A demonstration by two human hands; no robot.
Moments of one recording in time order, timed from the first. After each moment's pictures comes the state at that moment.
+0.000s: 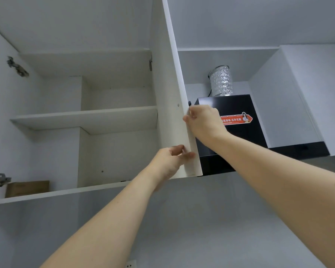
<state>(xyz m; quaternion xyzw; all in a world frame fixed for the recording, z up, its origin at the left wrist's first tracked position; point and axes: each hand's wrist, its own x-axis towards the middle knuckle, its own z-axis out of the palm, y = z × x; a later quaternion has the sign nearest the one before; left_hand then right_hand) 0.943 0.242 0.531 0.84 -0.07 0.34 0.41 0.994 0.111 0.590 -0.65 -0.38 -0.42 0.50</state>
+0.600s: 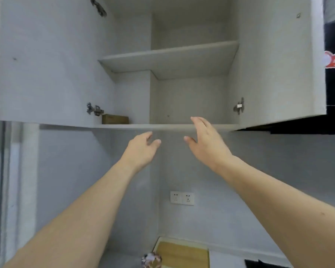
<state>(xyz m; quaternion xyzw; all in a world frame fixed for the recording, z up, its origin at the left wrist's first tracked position) 0.792 0.434 0.422 0.81 0.26 0.49 0.20 0.941 0.306 0.440 -0.66 -0.57 -0.30 0.37</state>
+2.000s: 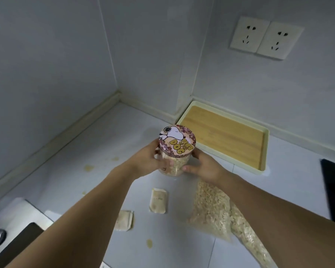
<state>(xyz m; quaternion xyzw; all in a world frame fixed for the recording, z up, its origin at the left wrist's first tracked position) 0.896 0.722 -0.142 0.70 0.43 0.14 0.55 1.094 0.641 -0.140 -0.70 -0.52 0.41 0.25</state>
